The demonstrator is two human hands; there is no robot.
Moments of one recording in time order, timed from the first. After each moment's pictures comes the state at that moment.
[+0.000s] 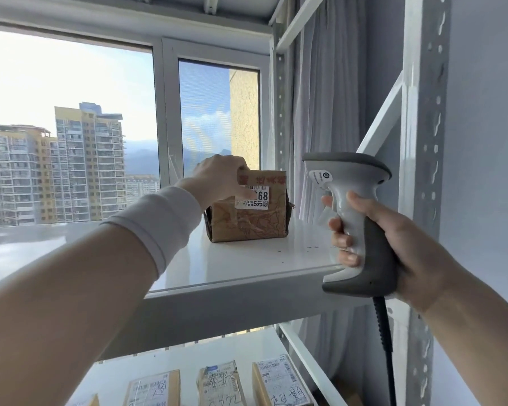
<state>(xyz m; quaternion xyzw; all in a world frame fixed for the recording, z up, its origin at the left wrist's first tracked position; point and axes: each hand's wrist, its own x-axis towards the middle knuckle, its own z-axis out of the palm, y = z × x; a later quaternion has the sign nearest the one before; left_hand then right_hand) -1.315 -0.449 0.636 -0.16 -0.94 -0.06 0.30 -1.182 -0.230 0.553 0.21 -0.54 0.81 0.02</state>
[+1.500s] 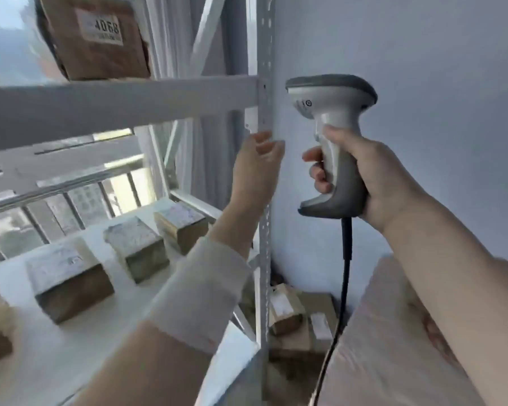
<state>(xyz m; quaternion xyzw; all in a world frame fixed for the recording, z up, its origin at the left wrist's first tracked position) -1.074 -0.312 0.411 -0.28 -0.68 -0.67 0.02 -0.968 -0.228 0.431 -0.06 -0.62 0.74 0.24</state>
